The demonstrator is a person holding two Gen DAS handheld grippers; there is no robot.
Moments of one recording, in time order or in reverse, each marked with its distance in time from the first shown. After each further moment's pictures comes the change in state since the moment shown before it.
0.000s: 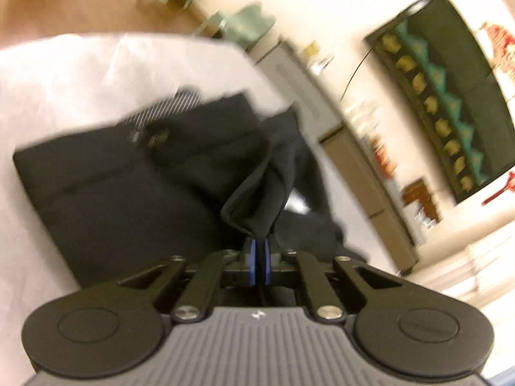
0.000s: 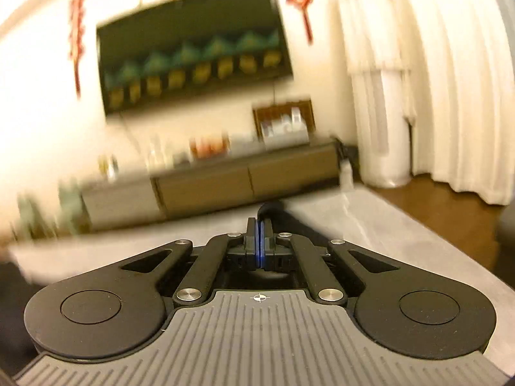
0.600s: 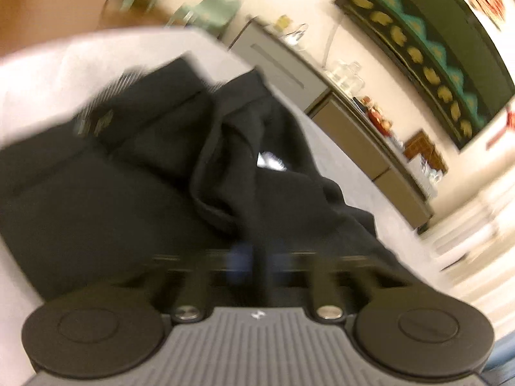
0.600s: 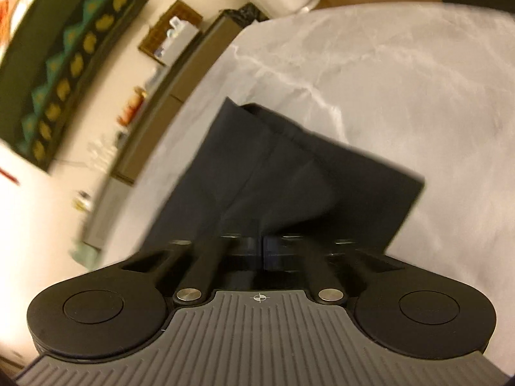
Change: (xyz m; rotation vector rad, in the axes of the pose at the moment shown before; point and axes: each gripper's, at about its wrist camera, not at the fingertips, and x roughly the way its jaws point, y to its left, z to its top) left arm 0.011 -0.033 -0.017 0.238 0.011 0.019; right arm 0.075 -0.105 -0.057 0.666 0.272 -0.046
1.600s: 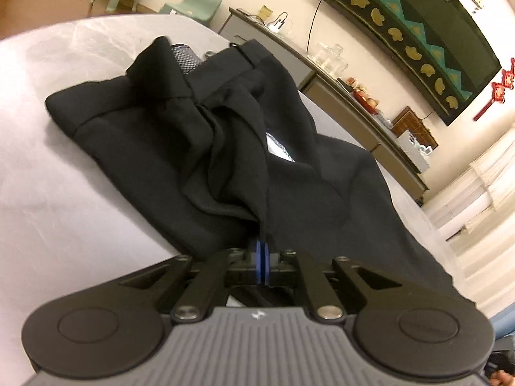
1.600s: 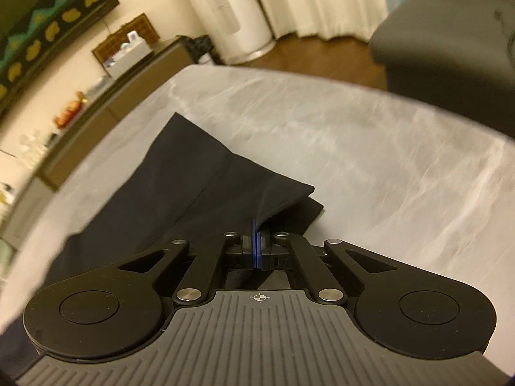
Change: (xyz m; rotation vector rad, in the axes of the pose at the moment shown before) left arm -0.028 0.004 -0.076 0.007 0.034 -0.040; right arm -0.021 -0.016 0.010 -0.164 -0.079 -0.329
